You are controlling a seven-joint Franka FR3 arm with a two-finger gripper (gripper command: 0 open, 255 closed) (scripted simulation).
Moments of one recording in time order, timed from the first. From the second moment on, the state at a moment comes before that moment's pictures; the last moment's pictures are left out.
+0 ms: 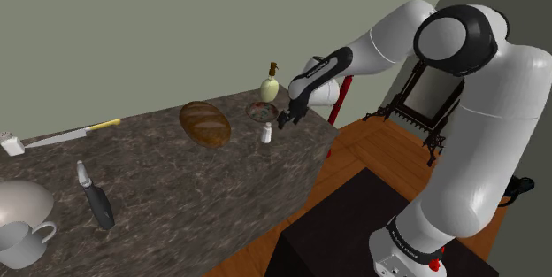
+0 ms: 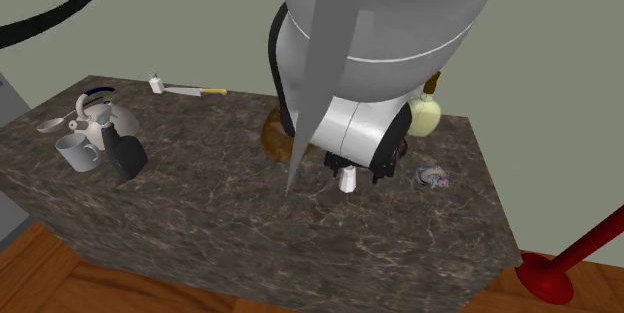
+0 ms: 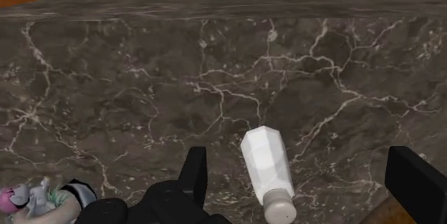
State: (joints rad) arm -0.04 0.33 -0.04 -2.26 0.26 2.74 -0.30
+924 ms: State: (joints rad) arm -0.12 0.72 0.07 -1.91 0.35 2.85 -0.42
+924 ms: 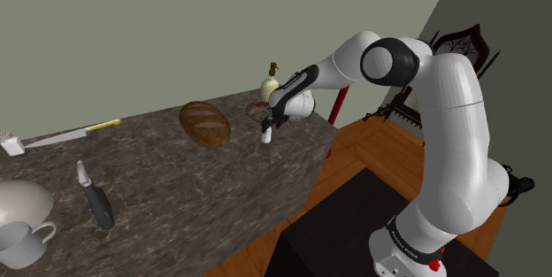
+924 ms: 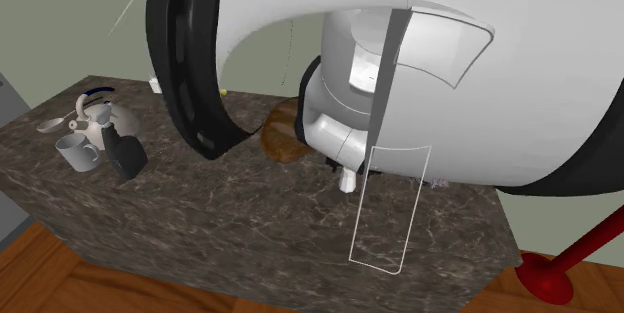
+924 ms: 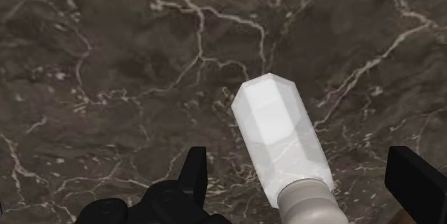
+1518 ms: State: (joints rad) arm -0.12 0.76 0.07 -1.88 0.35 2.86 -0.42
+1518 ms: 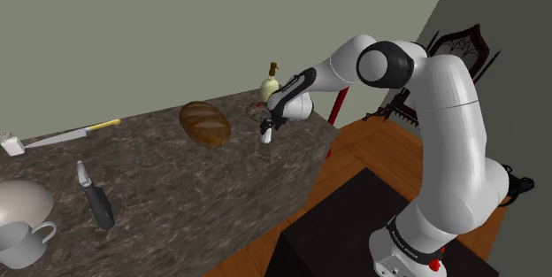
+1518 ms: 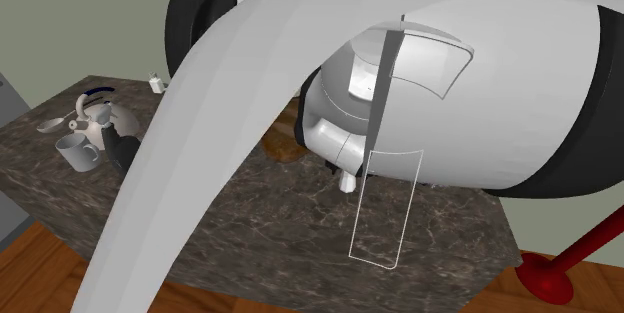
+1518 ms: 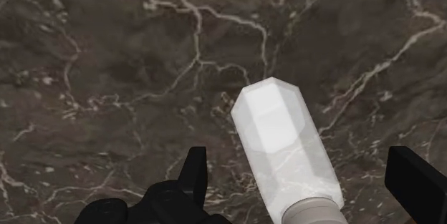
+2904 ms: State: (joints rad) arm -0.10 0.64 0.04 -1.93 0.34 2.78 -0.39
